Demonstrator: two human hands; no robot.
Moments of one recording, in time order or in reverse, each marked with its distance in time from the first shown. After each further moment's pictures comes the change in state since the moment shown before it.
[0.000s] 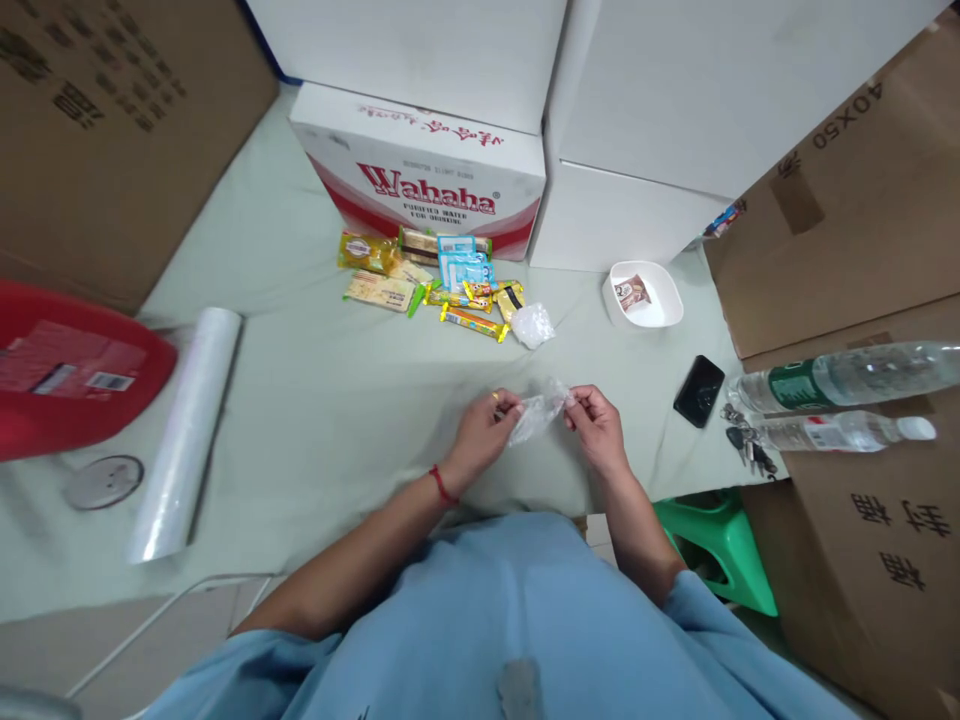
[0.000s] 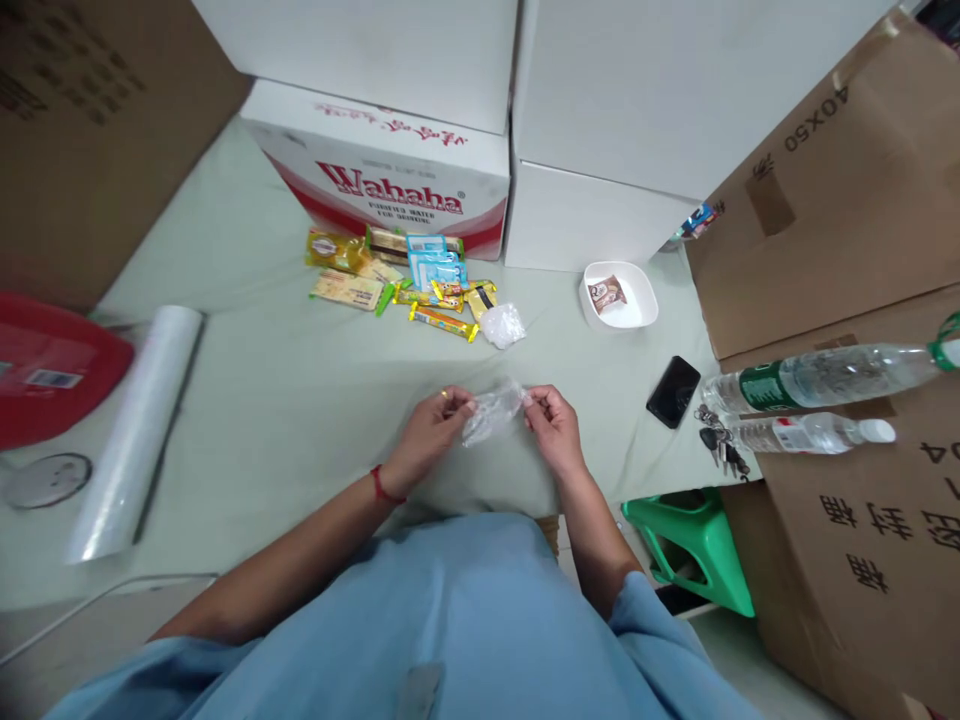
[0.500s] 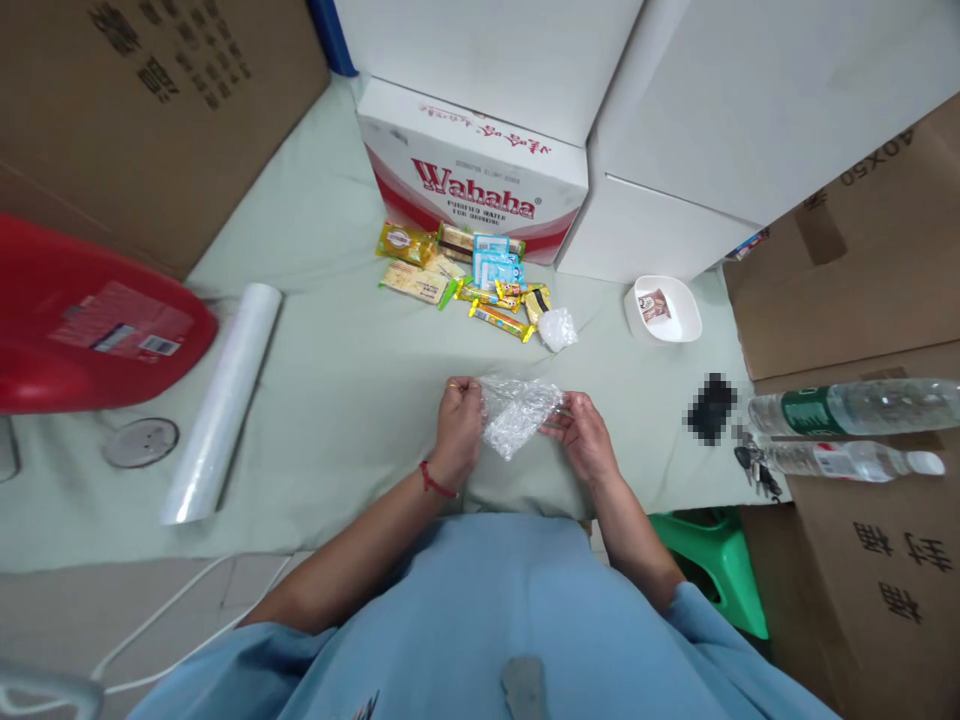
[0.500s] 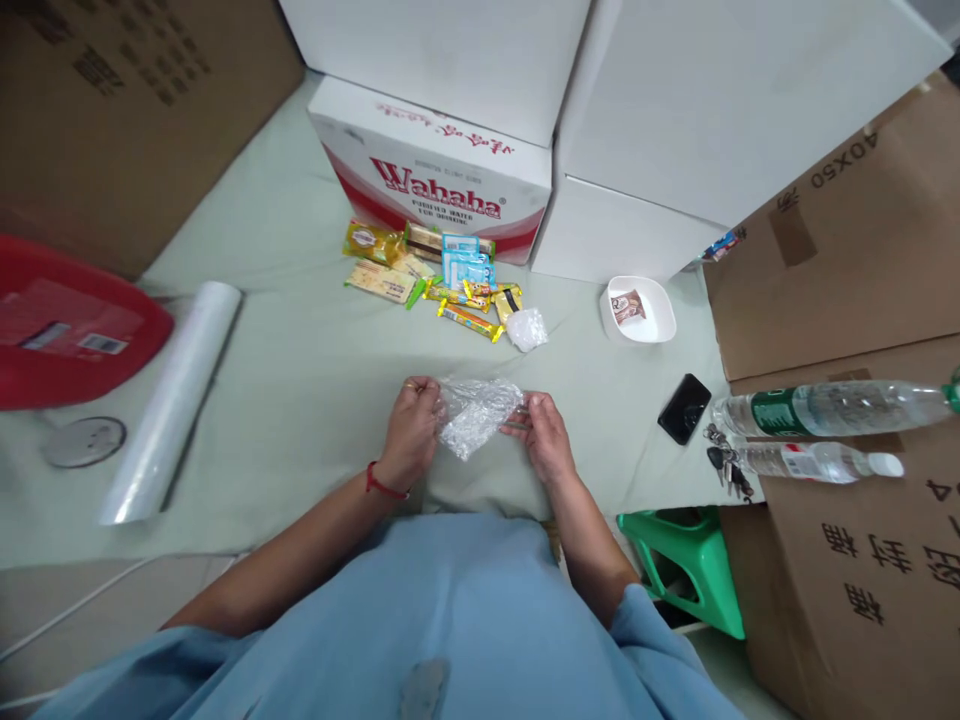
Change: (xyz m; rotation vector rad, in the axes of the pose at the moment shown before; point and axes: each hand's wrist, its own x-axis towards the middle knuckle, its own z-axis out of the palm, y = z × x) left_hand -0.005 -0.010 -0.031 -0.537 0.466 -0.218; right_hand -0.008 0.009 0.042 0.257 -0.070 0.249
